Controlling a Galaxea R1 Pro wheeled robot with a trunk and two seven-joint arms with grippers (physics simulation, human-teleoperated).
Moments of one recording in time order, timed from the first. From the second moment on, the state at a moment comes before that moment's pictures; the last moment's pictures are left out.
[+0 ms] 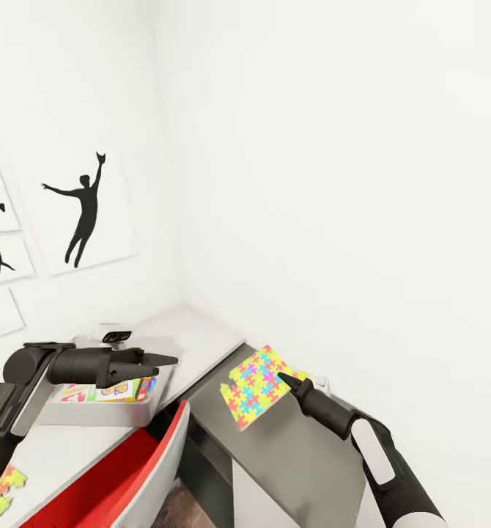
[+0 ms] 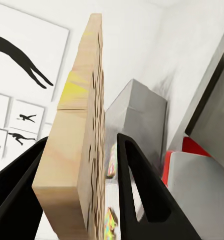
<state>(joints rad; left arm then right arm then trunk) -0.56 0.40 -0.06 -1.44 0.41 1.03 -1.57 -0.44 0.03 -0.12 -0.92 -0.81 0.67 0.57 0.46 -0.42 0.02</state>
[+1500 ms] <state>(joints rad) -0.56 0.40 -0.06 -1.43 0.41 1.03 -1.52 -0.44 0.03 -0.12 -0.92 -0.81 0.67 0.57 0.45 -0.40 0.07</state>
